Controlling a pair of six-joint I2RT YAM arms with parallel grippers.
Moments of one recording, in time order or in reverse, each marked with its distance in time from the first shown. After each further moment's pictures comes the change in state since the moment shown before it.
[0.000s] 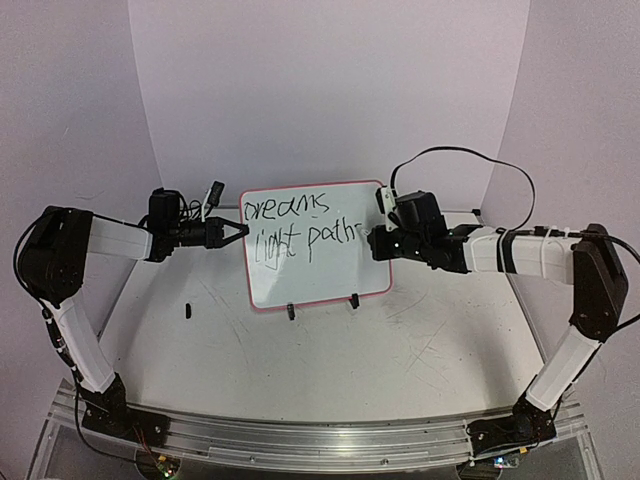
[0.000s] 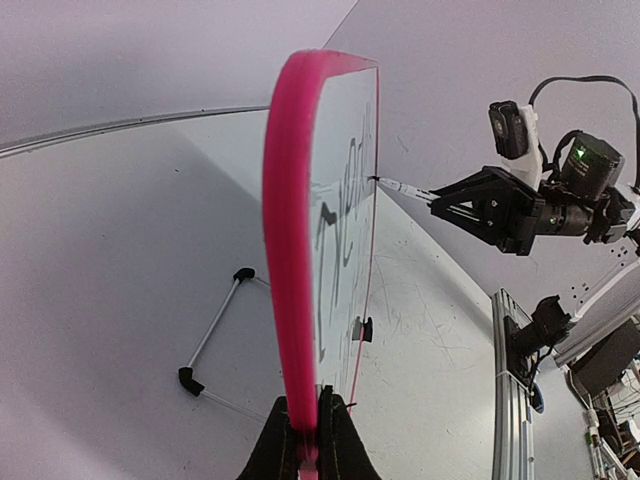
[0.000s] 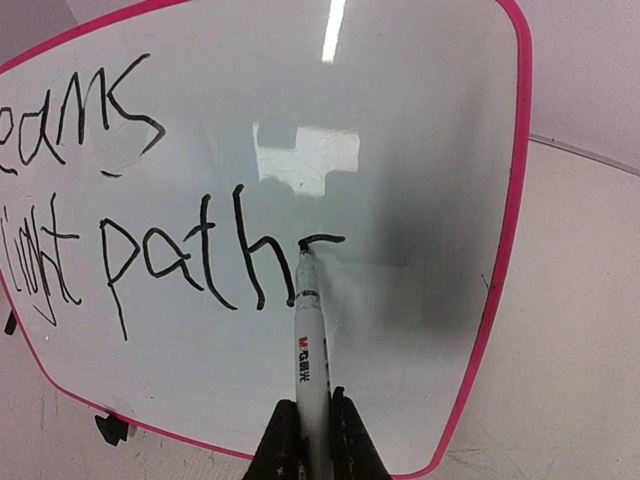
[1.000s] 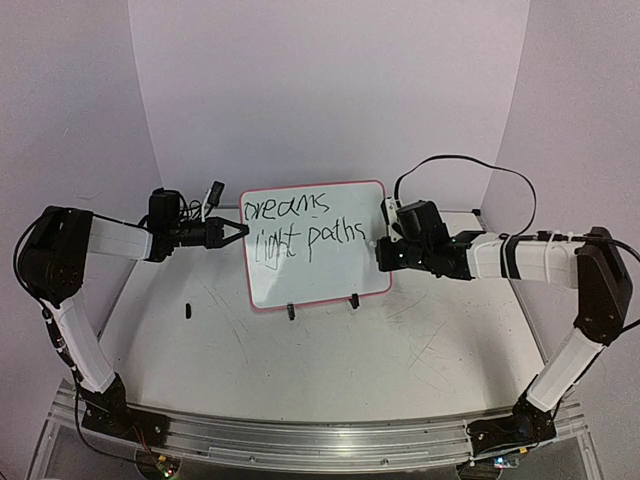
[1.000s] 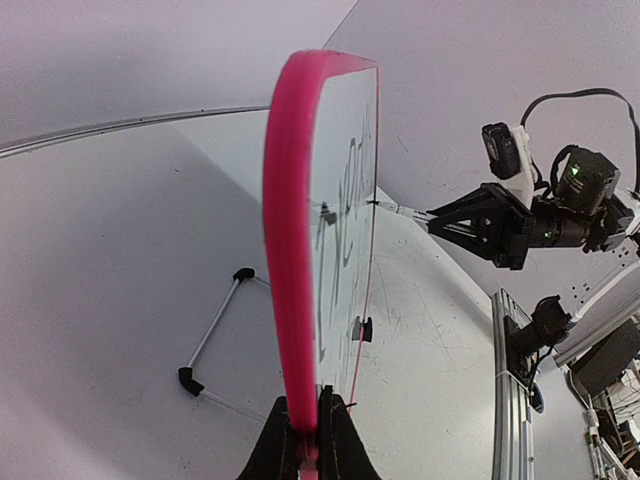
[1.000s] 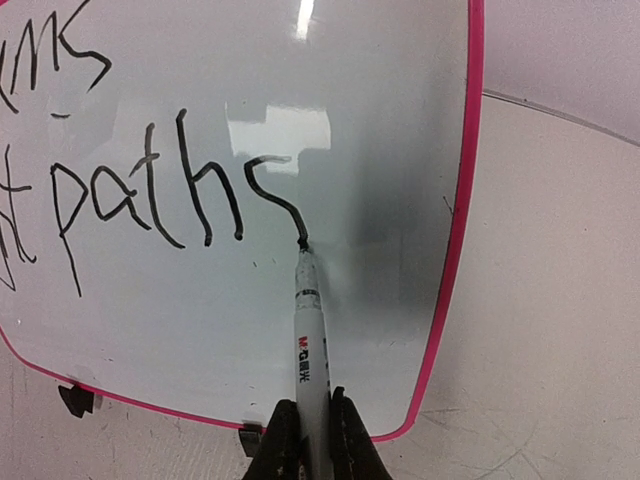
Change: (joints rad) left arm 0.000 0.000 0.000 0.000 0.000 0.000; right arm 0.016 -0.031 -0.061 -0.053 0.055 0.017
